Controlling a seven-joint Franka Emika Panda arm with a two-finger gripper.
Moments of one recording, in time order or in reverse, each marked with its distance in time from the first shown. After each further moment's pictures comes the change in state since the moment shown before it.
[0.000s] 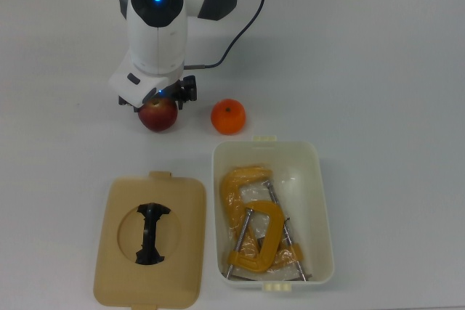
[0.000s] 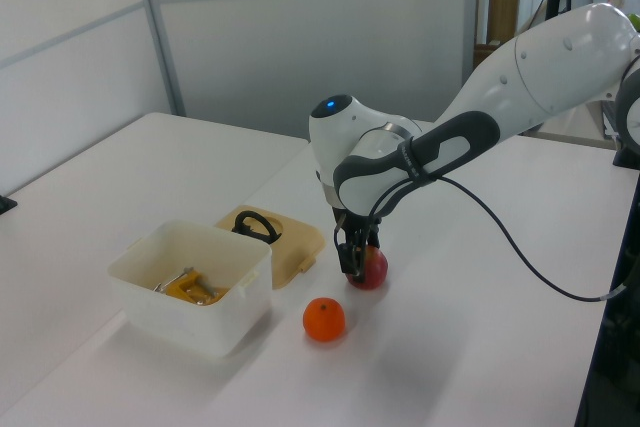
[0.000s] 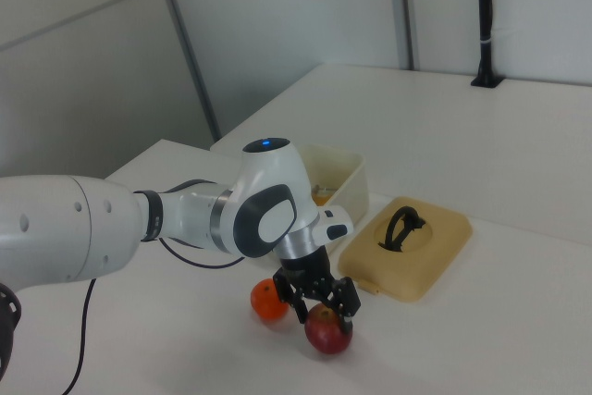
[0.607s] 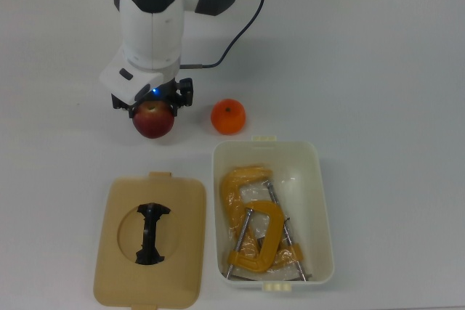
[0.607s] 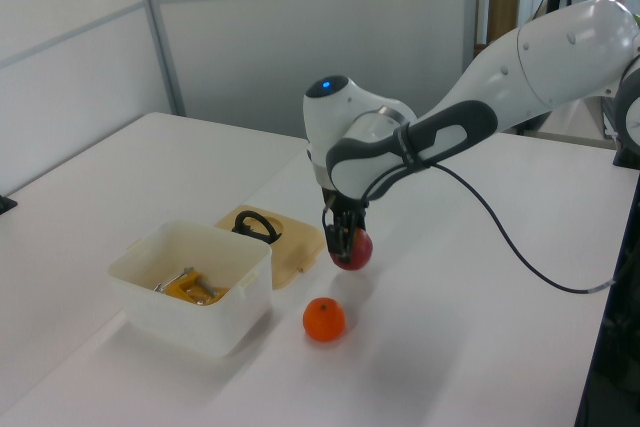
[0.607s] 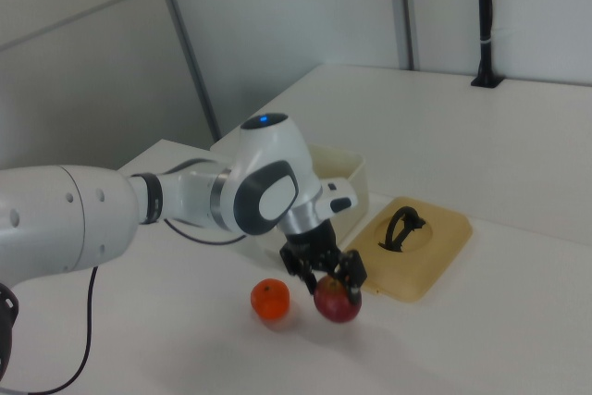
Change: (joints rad) arm -0.001 -0.001 -0.001 0.099 0.018 -0.003 0.008
